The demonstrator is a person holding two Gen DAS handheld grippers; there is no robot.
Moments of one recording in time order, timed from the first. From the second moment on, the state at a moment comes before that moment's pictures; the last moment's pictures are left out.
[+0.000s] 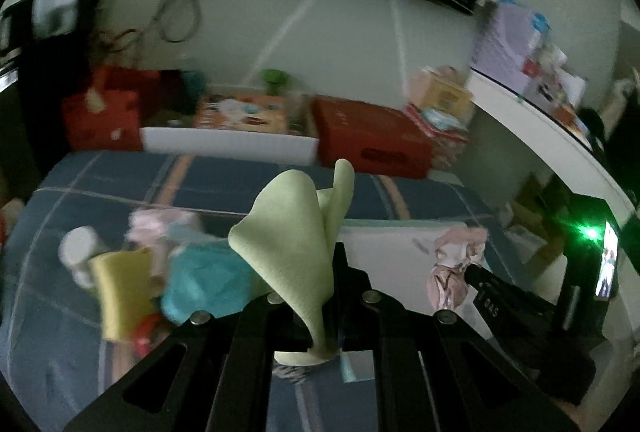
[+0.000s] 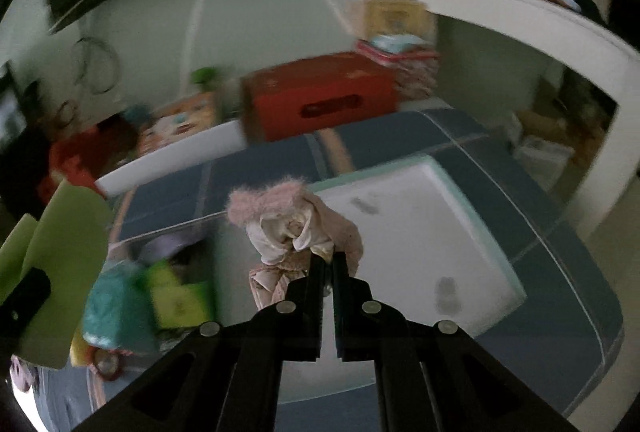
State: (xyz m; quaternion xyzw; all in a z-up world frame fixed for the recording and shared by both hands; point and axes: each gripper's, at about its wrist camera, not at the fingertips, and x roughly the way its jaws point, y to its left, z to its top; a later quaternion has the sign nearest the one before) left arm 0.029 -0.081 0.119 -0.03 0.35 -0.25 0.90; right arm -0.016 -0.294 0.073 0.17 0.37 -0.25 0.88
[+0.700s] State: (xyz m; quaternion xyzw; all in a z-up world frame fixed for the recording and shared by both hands) left arm 0.038 -0.202 0.026 0.07 0.41 -0.34 0.84; right arm -0.052 -0.394 0.016 0.25 0.39 -0.33 0.82
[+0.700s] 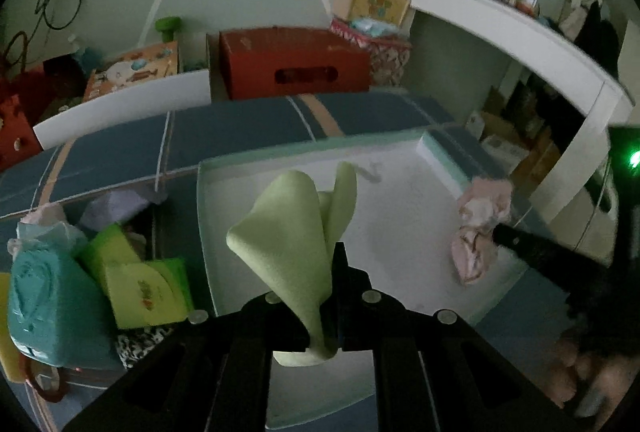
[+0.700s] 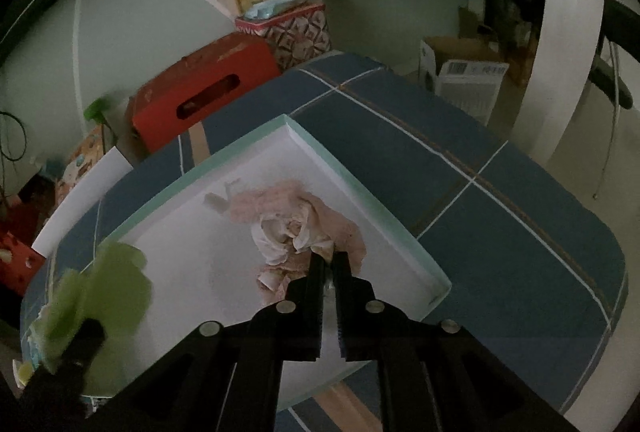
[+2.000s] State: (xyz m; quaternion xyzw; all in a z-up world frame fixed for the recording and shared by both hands) left arm 0.080 0.002 0.092 -0.08 0.37 -0.11 0.92; right arm -0.034 -0.318 0.049 0.17 0.39 -0.27 0.86
